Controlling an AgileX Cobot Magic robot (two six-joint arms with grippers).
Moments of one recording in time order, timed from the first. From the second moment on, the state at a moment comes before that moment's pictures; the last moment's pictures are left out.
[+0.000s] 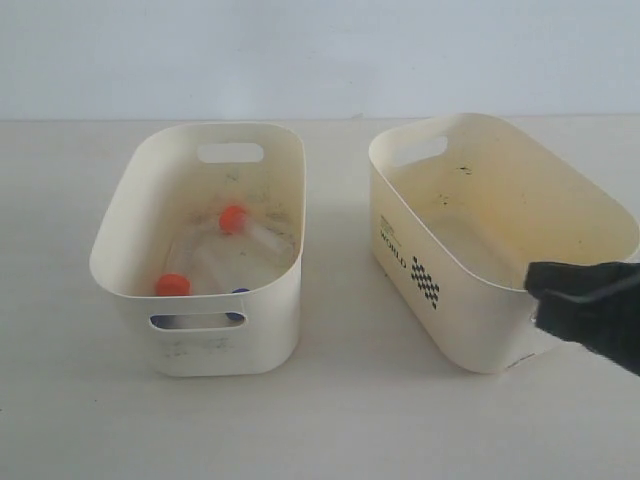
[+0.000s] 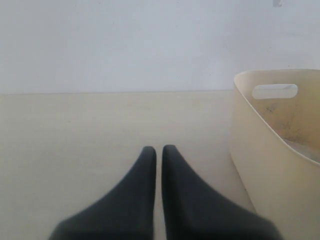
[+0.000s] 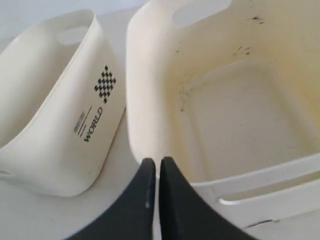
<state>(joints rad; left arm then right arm) -0.01 0.00 0.00 0.03 0.21 -0.03 0.42 0.82 -0.23 0.11 -0.06 0.36</state>
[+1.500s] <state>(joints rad) -0.01 0.00 0.00 0.03 0.21 -0.03 -0.02 0.01 0.00 0.10 0.35 0.26</state>
